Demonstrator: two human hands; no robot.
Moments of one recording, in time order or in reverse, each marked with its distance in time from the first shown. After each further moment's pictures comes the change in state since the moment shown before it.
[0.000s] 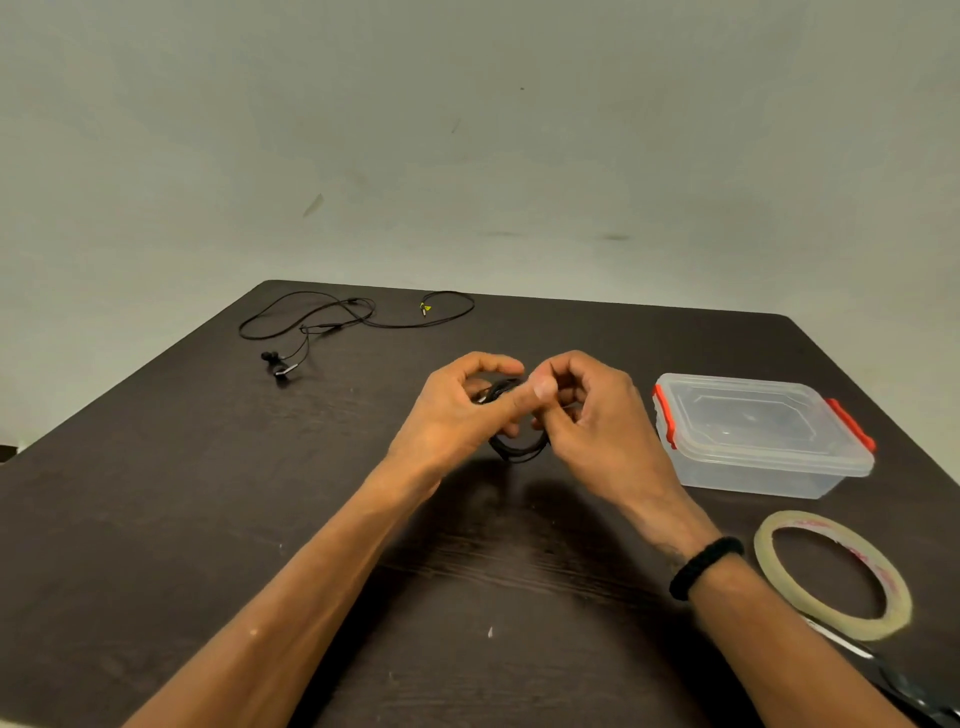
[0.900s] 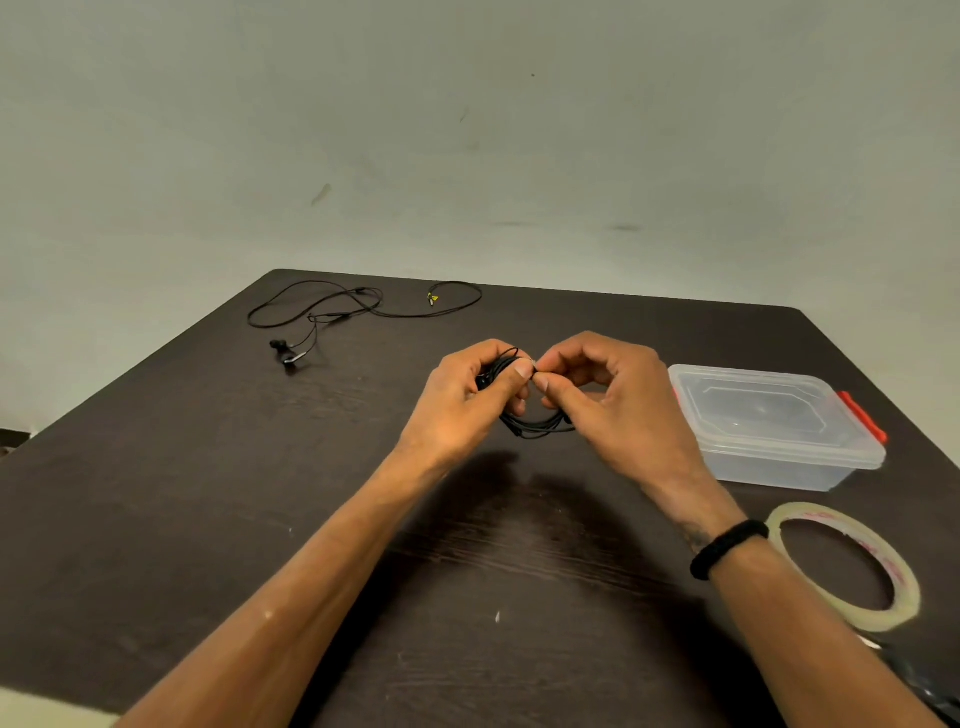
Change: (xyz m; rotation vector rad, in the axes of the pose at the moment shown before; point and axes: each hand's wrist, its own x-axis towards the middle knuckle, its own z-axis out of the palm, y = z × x) left_hand 0.013 -0.020 -0.006 0.163 -0.001 0.238; right_hand 0.005 -0.006 -0.012 -0.006 -0.012 -0.075
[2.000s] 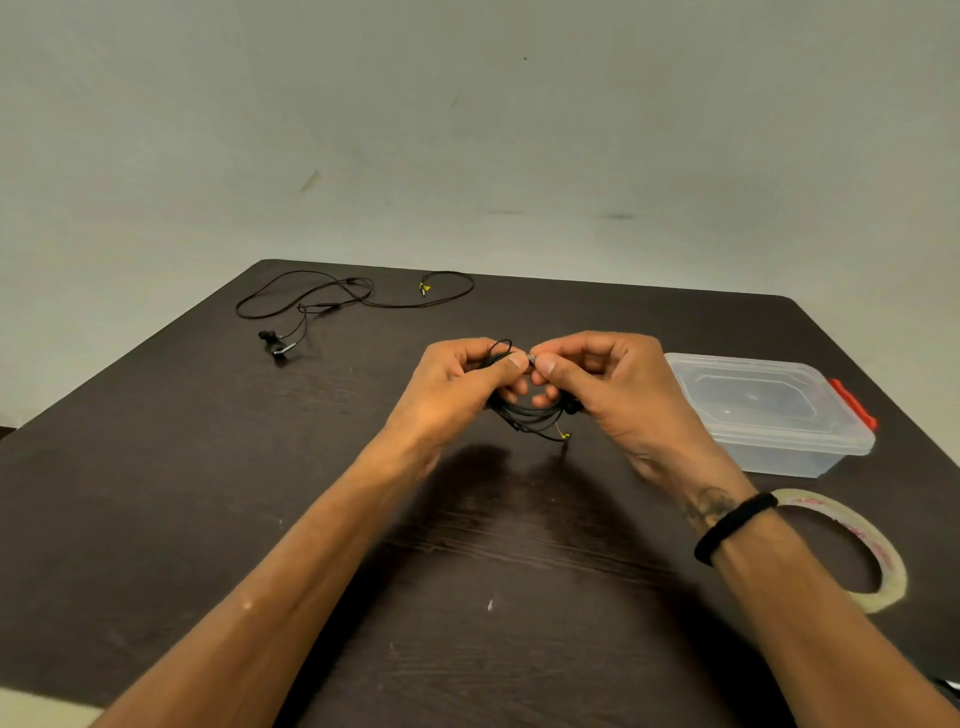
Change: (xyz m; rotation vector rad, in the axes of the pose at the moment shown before) left_hand -0.001 0.015 0.002 -0.209 0.000 -0.210; right_hand 0.004 0.010 -0.001 0.407 -0.039 0.242
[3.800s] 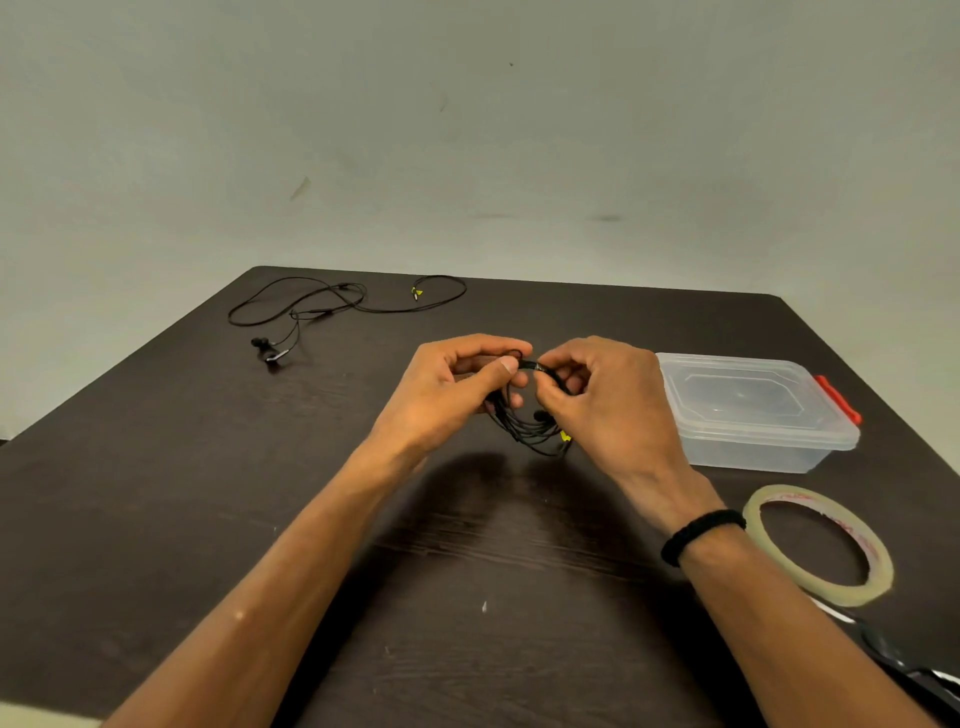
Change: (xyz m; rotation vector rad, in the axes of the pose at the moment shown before) left_hand -0.009 0.011 -0.003 0.037 -0.050 0.027; right_hand -0.004 0.006 0.005 -0.806 0.219 -0.303
